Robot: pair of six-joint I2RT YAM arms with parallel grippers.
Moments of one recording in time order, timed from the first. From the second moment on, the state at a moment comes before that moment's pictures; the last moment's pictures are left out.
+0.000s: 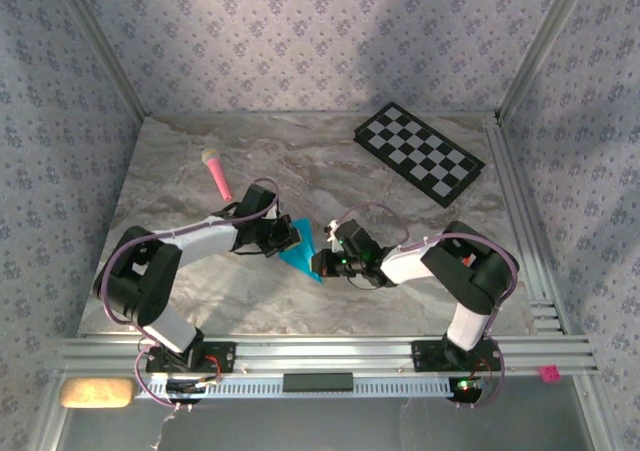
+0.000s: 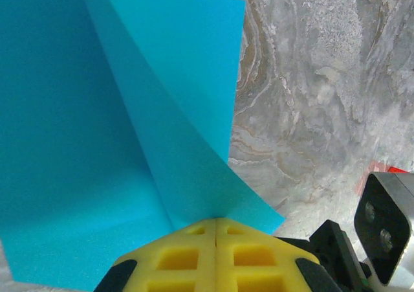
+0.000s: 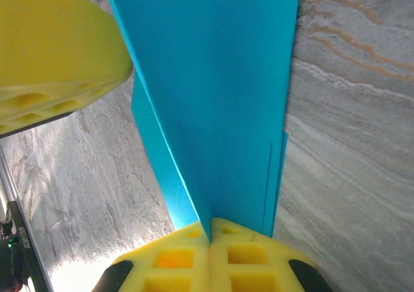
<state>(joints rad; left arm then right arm) -0.55 1.59 0.79 -0.18 0.43 -0.96 0.83 1.74 0.61 0.43 -0.33 0.80</state>
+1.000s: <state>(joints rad) -0.57 1.69 0.85 -0.16 0.42 -0.94 0.81 1.73 0.61 0.42 -0.37 0.81</state>
